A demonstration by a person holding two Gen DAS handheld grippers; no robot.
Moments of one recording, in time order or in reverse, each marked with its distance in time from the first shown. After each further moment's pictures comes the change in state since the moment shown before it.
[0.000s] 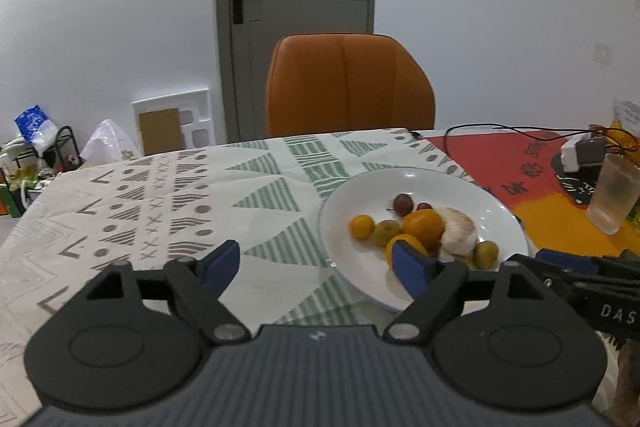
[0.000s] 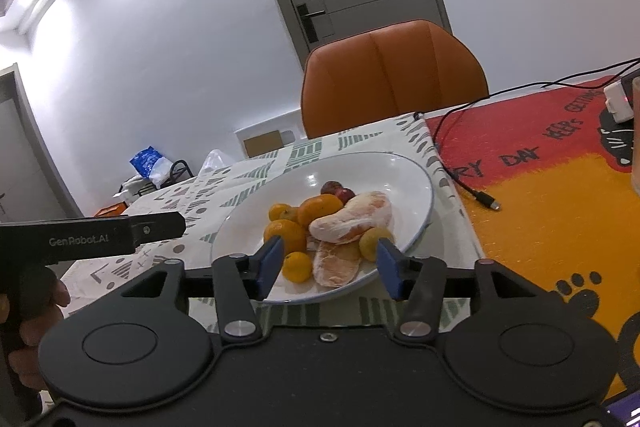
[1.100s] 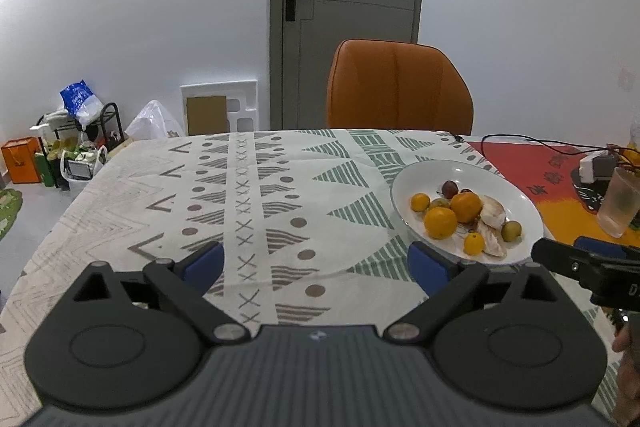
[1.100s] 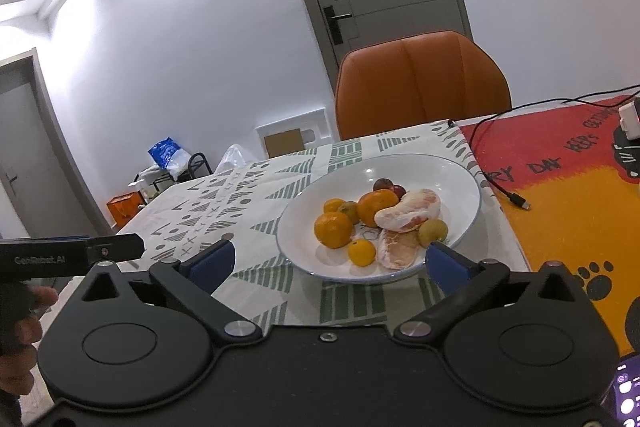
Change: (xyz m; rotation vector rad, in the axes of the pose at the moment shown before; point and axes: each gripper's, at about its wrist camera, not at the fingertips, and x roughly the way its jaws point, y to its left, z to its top) left arm -0.079 0.056 -0.025 -0.094 0.003 0.079; right arm -0.030 0.049 -0.006 -0.055 -0.002 0.029
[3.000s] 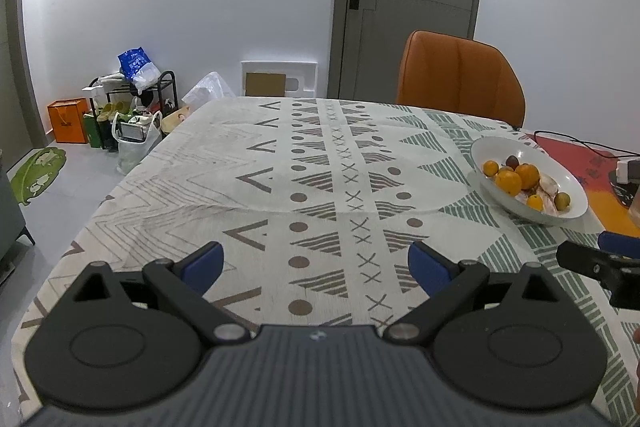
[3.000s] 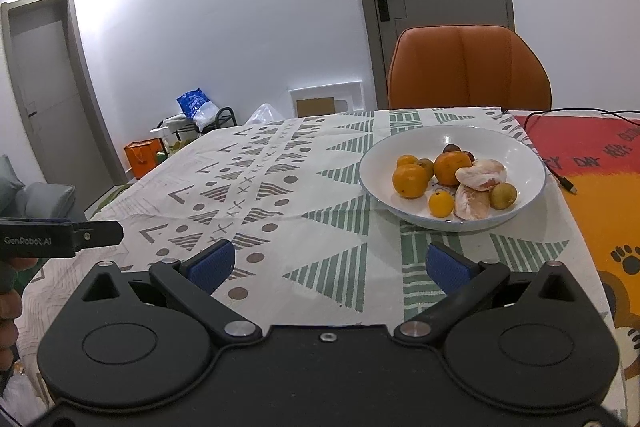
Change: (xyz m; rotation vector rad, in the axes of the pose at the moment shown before) left arm -0.049 0.070 -0.050 -0.098 0.032 0.122; right arm -0.011 0.073 -0.032 -0.145 0.085 0.035
